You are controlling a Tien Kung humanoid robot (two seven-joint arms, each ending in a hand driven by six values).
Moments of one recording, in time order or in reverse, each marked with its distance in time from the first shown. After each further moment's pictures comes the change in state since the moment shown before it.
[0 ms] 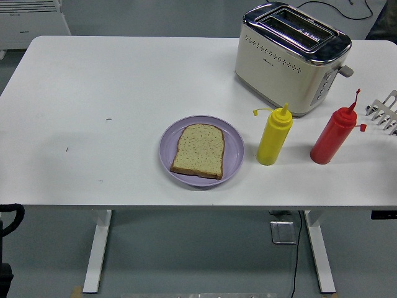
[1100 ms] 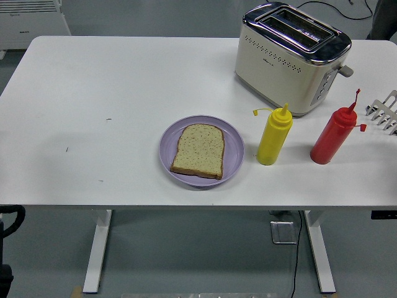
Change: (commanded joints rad) left arm 0.005 0.003 0.005 -0.001 -0.001 0.001 0.001; right arm -0.005 0.009 0.011 0.000 0.006 -0.009 0.014
